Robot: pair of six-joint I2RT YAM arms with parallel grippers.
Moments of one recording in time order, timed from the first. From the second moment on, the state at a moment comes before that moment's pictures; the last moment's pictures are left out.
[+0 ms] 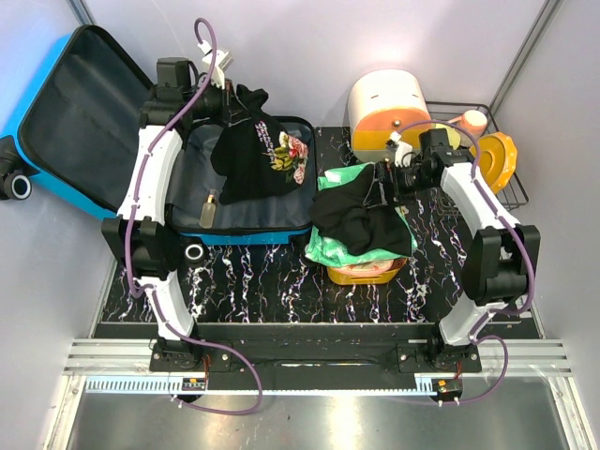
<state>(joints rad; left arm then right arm) -0.08 1.93 2.15 -0.69 0.69 0.08 0.09 1.72 1.45 -0.88 -0.73 -0.06</state>
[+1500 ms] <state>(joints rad) -0.26 1.72 2.07 -0.32 0.95 -0.37 0.51 1.56 1.67 -0.30 -0.56 -0.04</state>
